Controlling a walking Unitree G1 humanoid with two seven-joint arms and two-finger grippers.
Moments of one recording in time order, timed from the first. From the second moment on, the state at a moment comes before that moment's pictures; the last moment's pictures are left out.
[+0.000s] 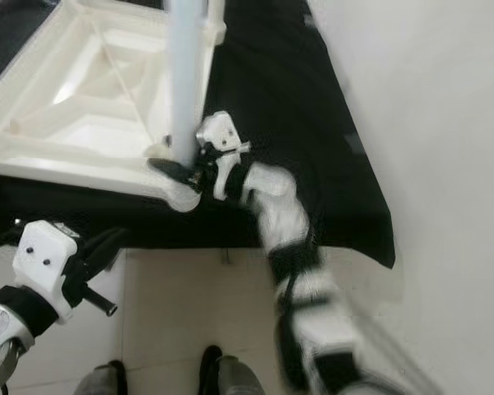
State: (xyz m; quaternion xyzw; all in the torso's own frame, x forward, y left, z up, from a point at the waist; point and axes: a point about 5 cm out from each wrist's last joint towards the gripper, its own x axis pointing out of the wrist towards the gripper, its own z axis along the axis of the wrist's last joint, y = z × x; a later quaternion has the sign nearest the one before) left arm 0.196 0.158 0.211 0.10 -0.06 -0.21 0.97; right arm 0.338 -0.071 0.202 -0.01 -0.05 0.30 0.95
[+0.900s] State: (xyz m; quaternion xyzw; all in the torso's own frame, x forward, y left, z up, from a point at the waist) left arm 0.201 0.157 0.214 0.10 -0.07 -0.21 0.97; right arm 0.355 -0.046 0.236 -0.01 -0.07 0.54 0.84
